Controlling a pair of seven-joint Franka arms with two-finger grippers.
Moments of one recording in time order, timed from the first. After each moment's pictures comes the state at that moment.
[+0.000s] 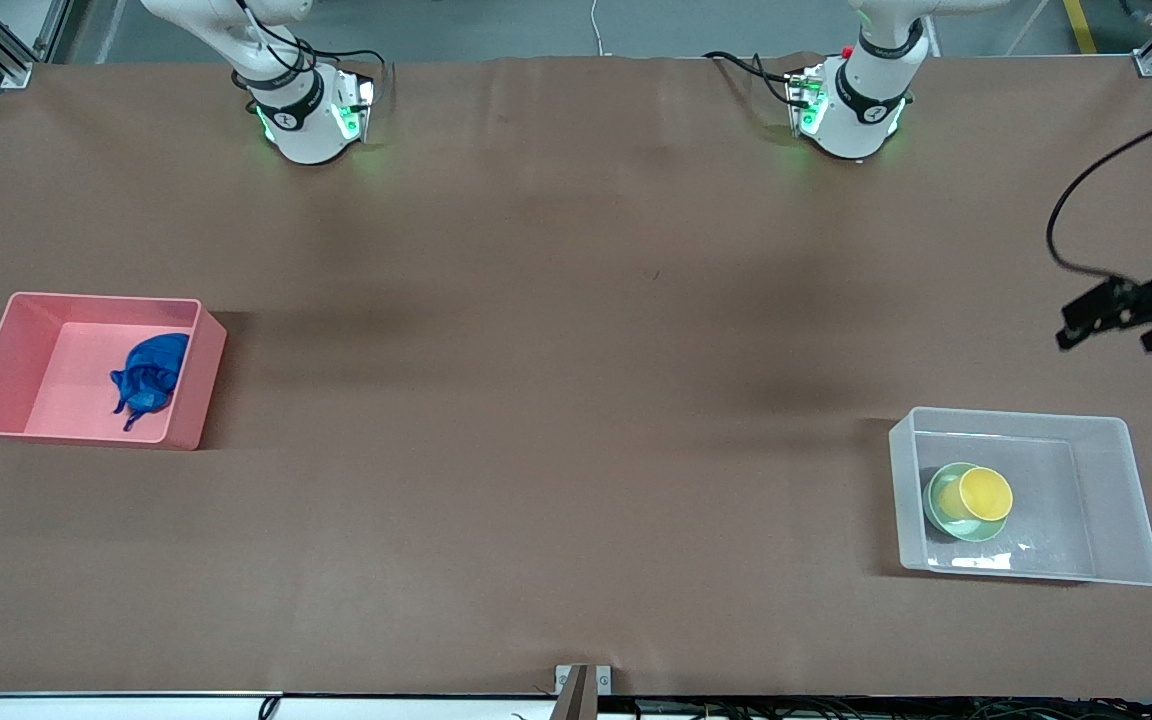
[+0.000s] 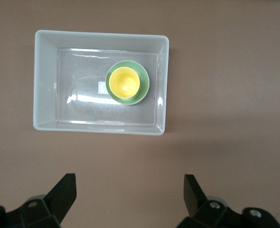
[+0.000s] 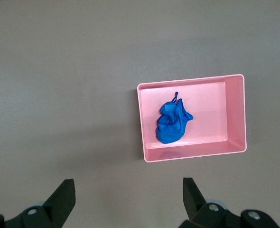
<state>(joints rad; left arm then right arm) 0.00 0.00 0.07 -1.70 -0.04 1.80 0.12 -0.05 -0.01 -0.09 -1.46 -0.03 1.47 0.00</state>
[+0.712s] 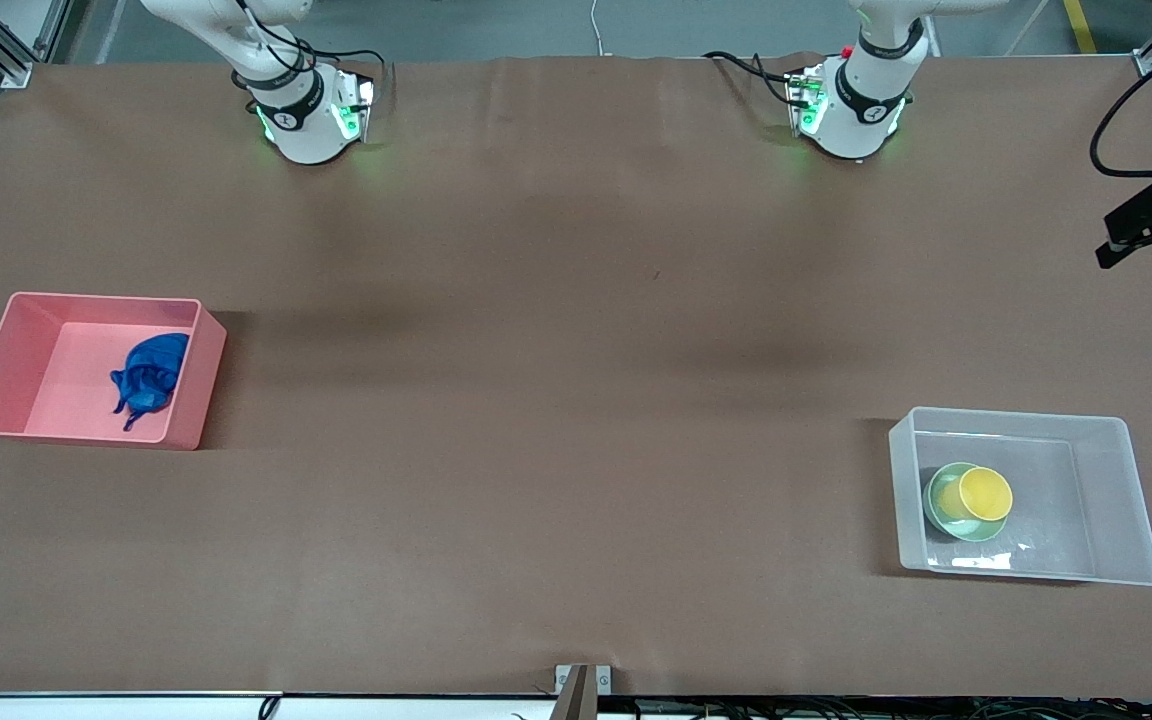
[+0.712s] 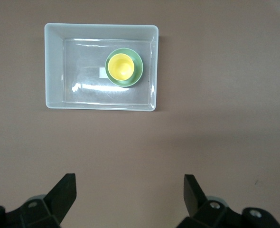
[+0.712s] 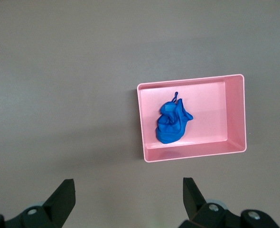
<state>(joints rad) 0.00 -0.01 0.02 -1.51 -0.01 1.57 0.07 -0.05 -0.01 -0.09 -1.46 -0.03 1.47 0.00</state>
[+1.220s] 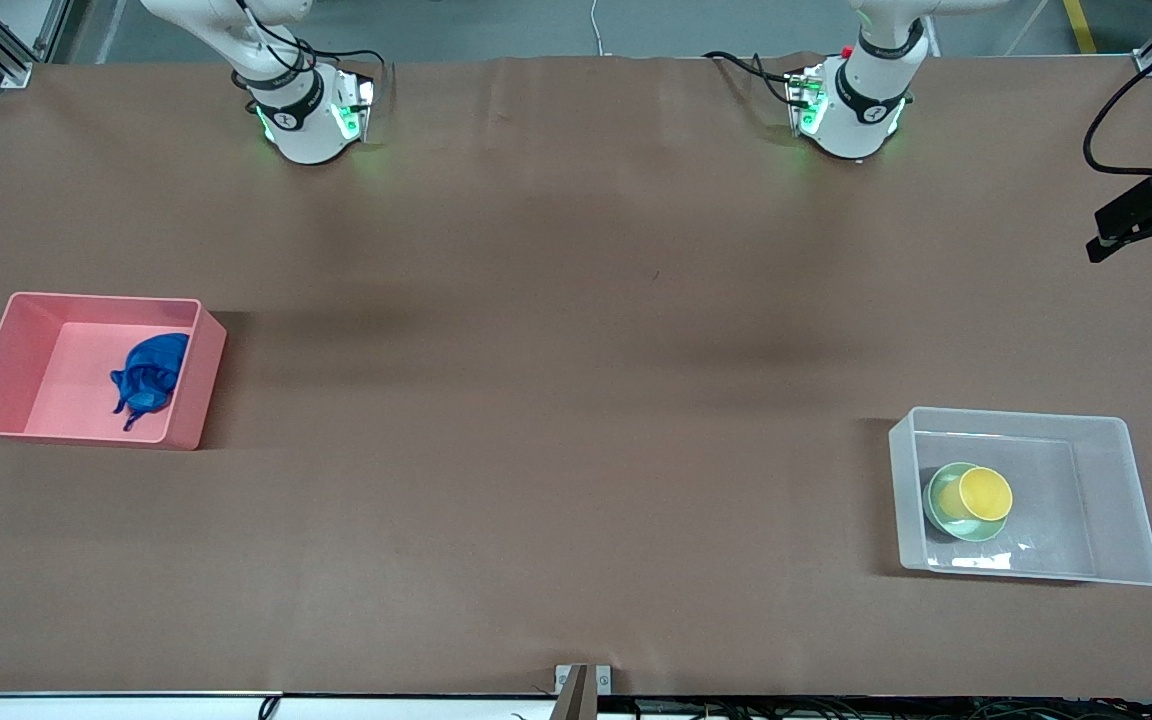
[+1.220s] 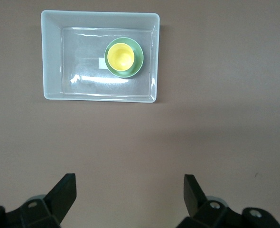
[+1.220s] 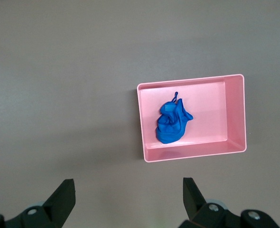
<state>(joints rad) 0.01 -0.01 0.02 -1.52 -0.01 1.54 0.07 -0.05 -0.01 -0.09 -1.46 -0.03 1.47 0.00</state>
